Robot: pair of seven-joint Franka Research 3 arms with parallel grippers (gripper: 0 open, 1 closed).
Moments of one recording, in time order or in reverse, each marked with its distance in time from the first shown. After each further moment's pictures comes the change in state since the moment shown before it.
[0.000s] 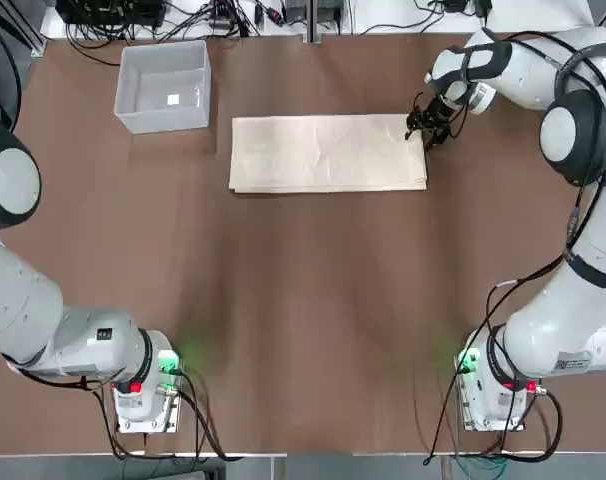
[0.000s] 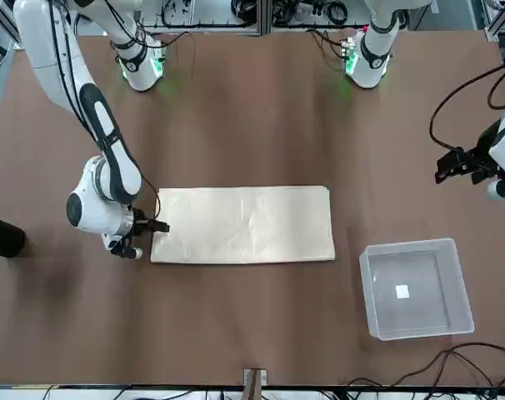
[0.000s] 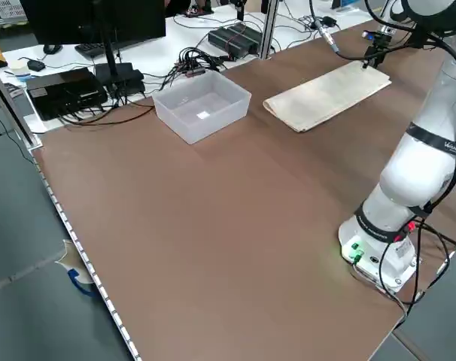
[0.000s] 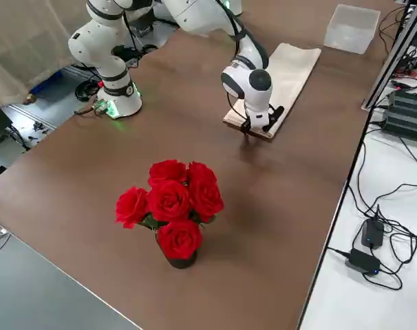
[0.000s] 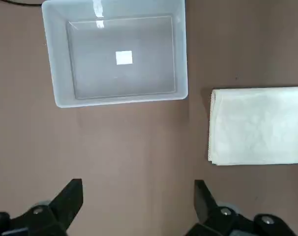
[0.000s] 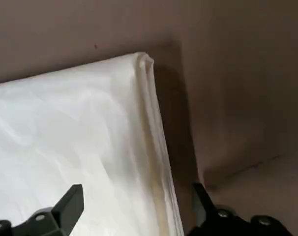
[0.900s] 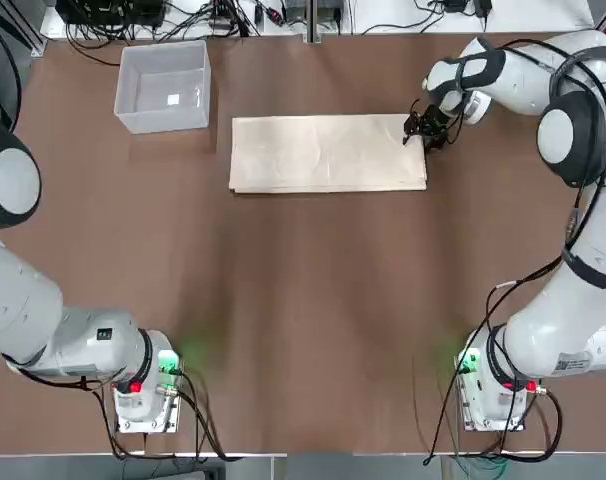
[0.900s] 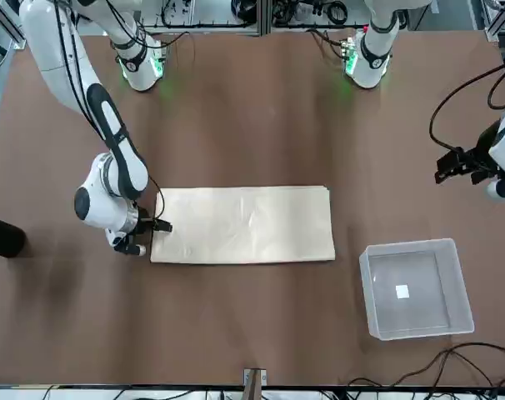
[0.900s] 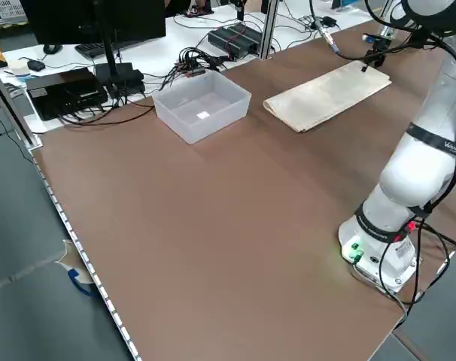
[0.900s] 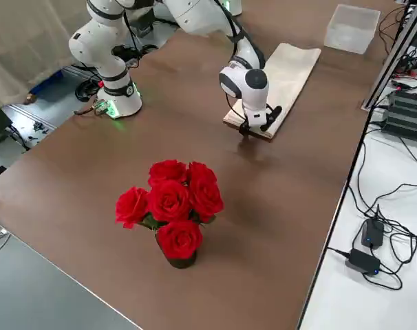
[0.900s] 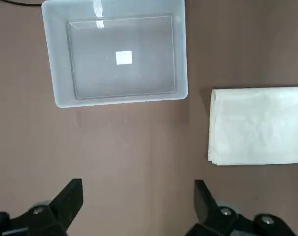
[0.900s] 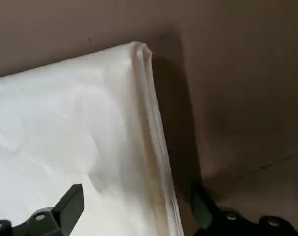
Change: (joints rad) left arm -0.001 0.000 0.000 0.000 0.000 0.000 0.000; right arm 0.021 0.001 0.002 -0.046 0.013 0.086 0.015
